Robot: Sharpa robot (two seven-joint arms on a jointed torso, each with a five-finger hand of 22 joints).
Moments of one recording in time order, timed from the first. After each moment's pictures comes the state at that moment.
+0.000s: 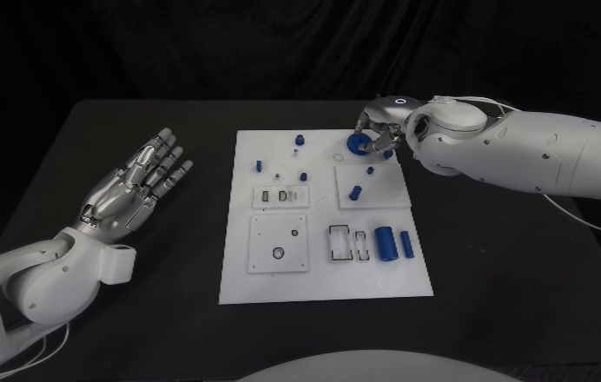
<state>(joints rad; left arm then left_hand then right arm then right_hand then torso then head) 1.18 -1.08 -0.21 1.59 0.06 0.17 0.68 1.34 0.28 -0.26 0.26 0.37 0.15 -0.06 0.02 0.02 0.02 -0.02 0.01 0.01 0.00 0.02 0.00 0.00 0.16 0.00 0.11 0.01 0.00 1.41 -0.86 -0.24 1.35 -1.57 -0.24 -0.17 1.44 -0.09 0.20 0.19 0.41 0.97 0.12 0.13 0.15 1.46 0.01 1.57 1.31 1.47 -0.05 1.55 1.31 0.05 1.47 0.06 1.48 1.31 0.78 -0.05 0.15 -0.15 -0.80</state>
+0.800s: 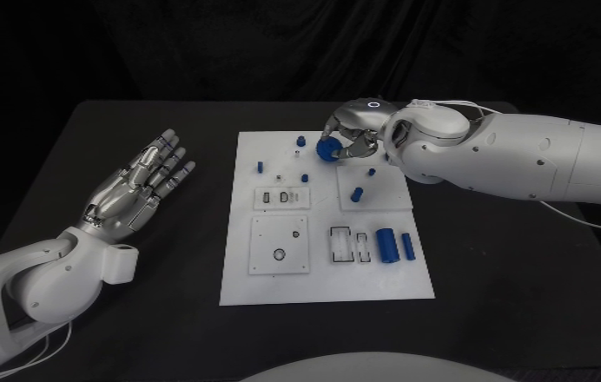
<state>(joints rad) 1.18 -1.07 -0.21 1.59 0.06 0.17 0.68 1.34 0.28 -0.25 0.25 0.38 0.16 -0.05 0.02 0.02 0.02 -0.02 0.01 0.01 0.00 0.02 0.00 0.00 0.16 0.00 0.11 0.01 0.00 1.44 -0.81 -0.25 1.48 -1.57 -0.29 -0.11 1.47 -0.08 0.22 0.13 0.39 0.97 0.12 0.13 0.14 1.46 0.01 1.57 1.31 1.47 -0.05 1.55 1.31 0.05 1.47 0.06 1.48 1.31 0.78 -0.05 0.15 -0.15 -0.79</state>
